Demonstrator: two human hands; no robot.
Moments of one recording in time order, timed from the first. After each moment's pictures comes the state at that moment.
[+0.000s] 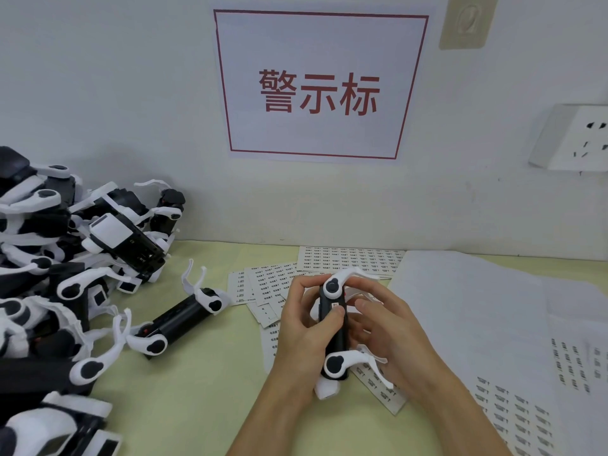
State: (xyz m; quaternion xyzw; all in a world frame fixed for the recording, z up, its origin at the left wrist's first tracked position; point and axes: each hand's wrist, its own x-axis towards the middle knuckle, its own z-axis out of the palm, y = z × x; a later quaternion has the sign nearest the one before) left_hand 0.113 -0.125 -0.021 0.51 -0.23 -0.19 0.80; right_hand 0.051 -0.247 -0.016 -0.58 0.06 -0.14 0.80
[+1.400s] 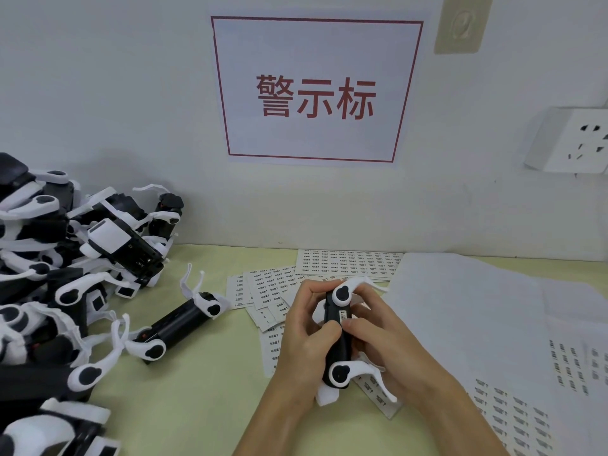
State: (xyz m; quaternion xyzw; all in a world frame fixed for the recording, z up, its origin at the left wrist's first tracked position) left_hand 0.113 -0.128 -0.025 0.53 -0.27 -0.18 0.79; right_hand 0.050 -0.245 -0.018 -0.63 0.05 -0.10 0.76
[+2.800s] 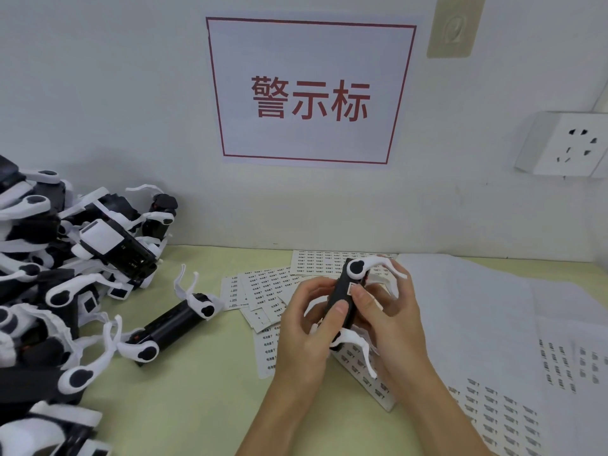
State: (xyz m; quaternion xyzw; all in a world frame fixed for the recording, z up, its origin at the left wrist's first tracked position) left_hand 0.104 -0.129 -0.012 0.56 -0.28 -0.12 0.77; right_hand 0.055 -0.243 -0.016 -0.56 0.12 -0.31 0.76
